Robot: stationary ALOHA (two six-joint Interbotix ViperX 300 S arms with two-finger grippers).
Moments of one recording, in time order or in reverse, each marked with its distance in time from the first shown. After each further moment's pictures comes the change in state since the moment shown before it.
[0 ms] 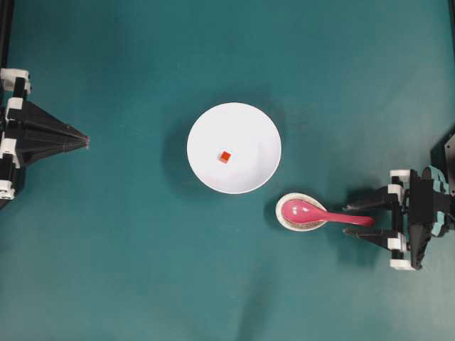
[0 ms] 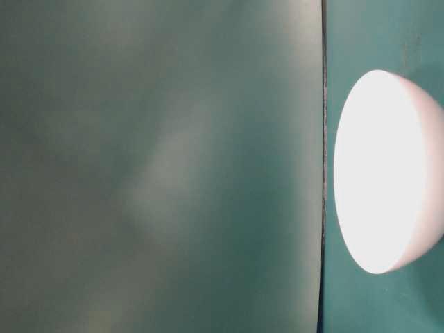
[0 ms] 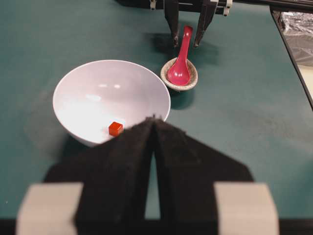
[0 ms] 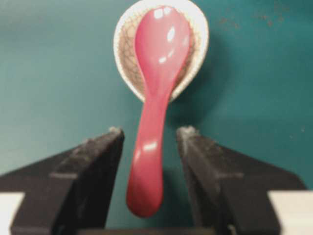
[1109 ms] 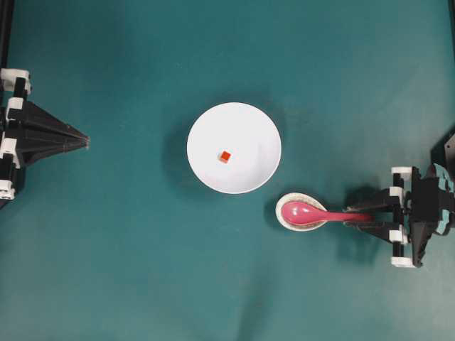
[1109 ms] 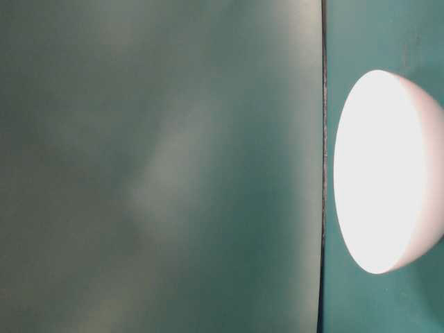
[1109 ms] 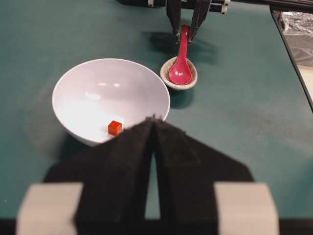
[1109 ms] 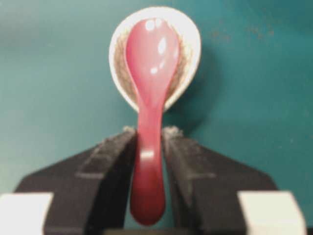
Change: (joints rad) left arm 0.000 0.002 0.000 -0.002 0.000 -0.006; right arm 0.002 0.000 0.009 -0.002 -0.055 -0.002
